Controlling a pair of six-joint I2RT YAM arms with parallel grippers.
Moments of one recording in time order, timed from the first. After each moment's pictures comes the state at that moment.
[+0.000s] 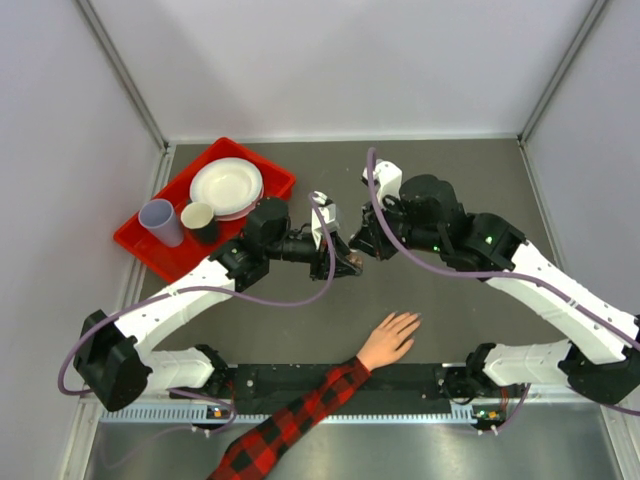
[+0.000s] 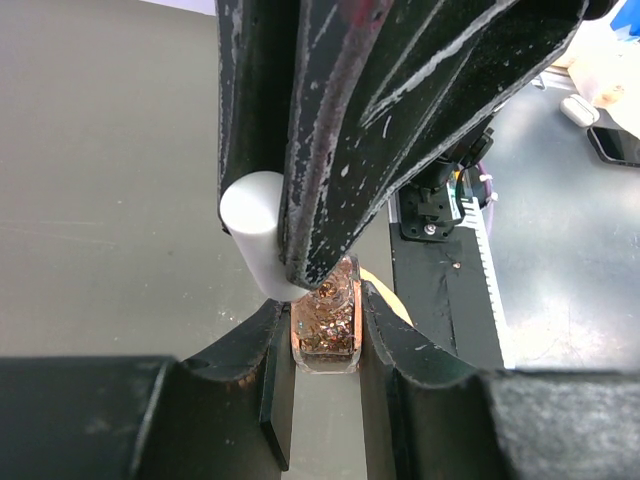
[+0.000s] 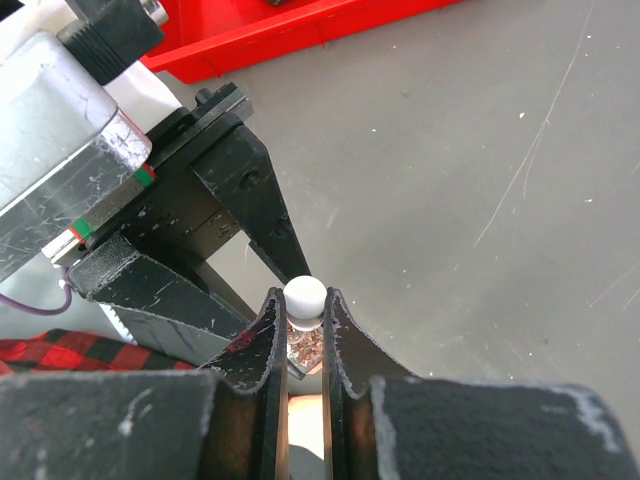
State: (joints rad) left arm -0.72 1.21 0.92 0.06 0.87 -0.02; right arm 0.93 1.19 1.43 -0.75 -0.03 0.26
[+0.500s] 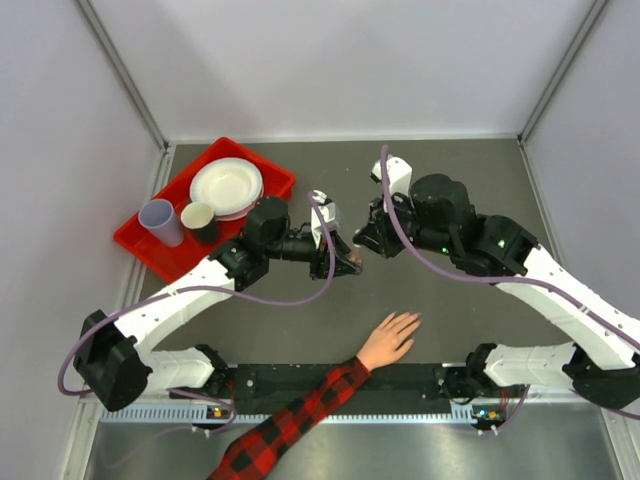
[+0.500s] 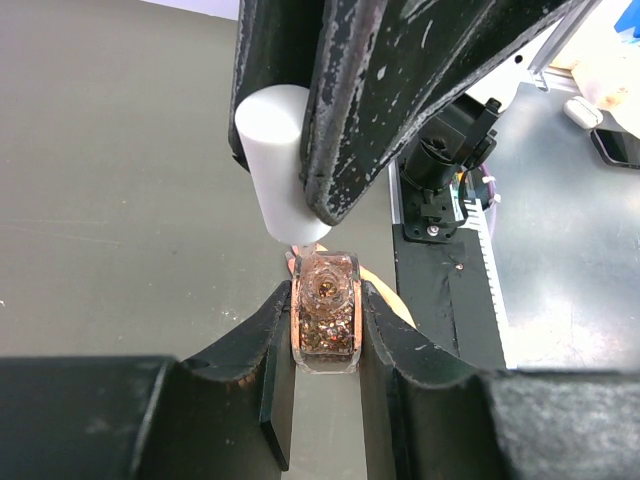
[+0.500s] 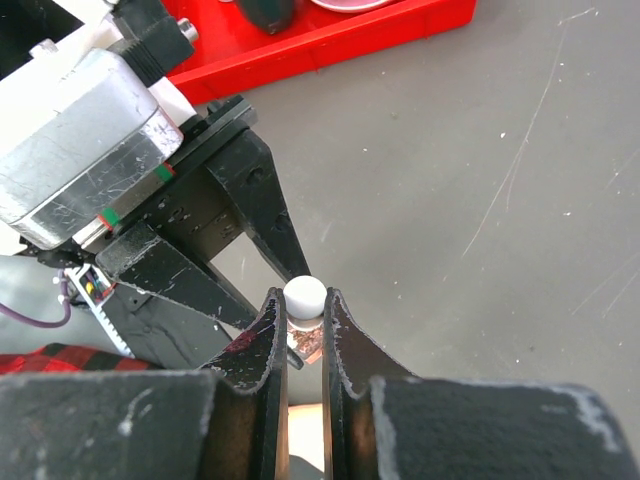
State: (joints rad) left arm -0.72 1.21 0.92 0.05 0.86 -0.02; right arm 0.93 1.15 1.44 -0.75 0.00 0.25
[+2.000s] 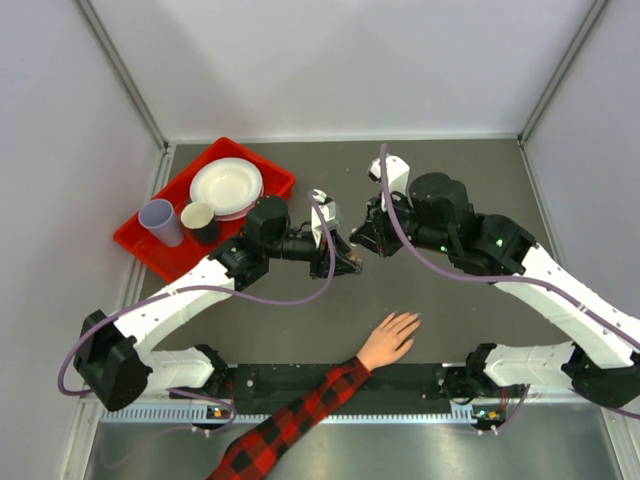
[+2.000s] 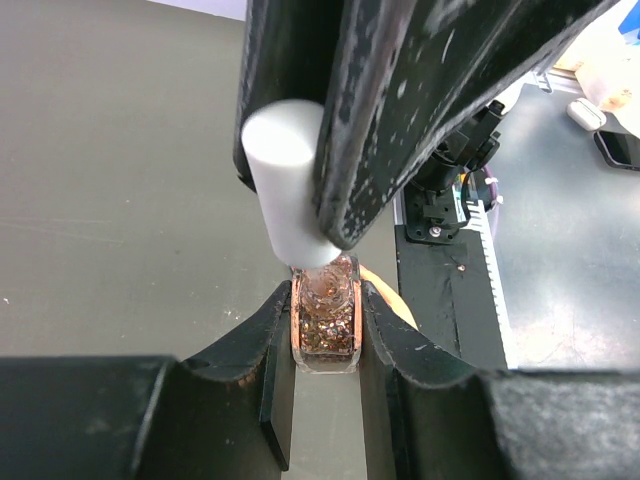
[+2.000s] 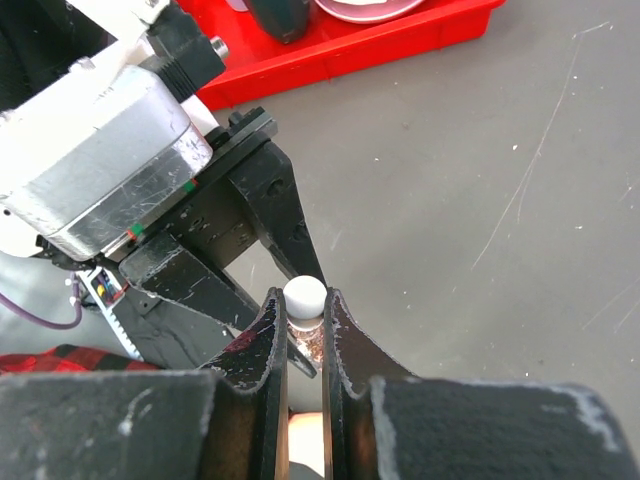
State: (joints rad) left arm -0.72 1.21 0.93 0.04 0.85 -0.02; right arm 0.93 1.16 1.44 -0.72 -0.02 0.26
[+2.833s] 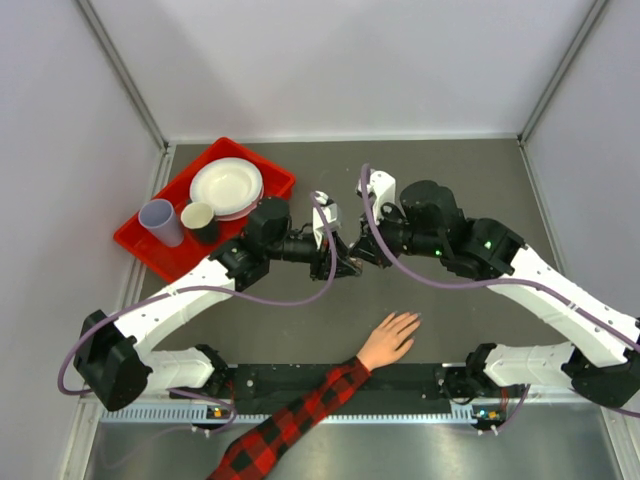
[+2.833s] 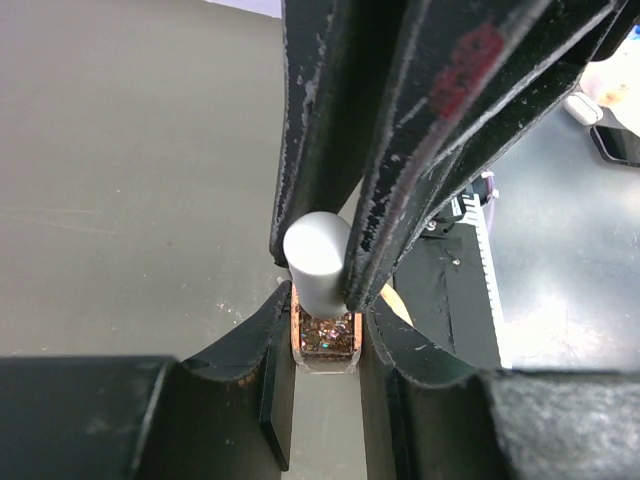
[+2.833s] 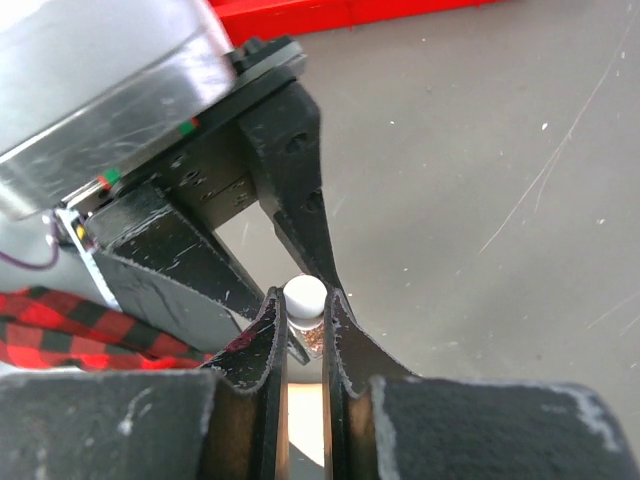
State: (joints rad) left arm -0.72 1.21 0.93 0.02 0.85 -0.02; right arm 0.93 1.16 1.37 -0.73 -0.11 0.17
